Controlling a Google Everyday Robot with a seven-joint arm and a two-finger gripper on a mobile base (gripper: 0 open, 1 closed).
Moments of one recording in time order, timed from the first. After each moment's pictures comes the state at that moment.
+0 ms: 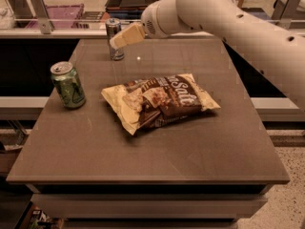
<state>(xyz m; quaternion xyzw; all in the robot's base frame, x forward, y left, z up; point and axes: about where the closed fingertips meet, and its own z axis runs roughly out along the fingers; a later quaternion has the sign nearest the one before) 0.730 0.046 0.958 -0.40 0.75 0.15 0.51</state>
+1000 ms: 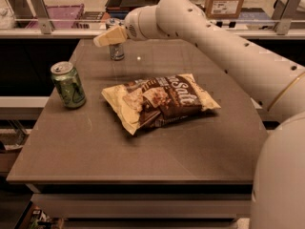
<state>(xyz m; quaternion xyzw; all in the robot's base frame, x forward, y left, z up) 0.773 0.108 0.940 -0.39 0.72 0.21 0.54</state>
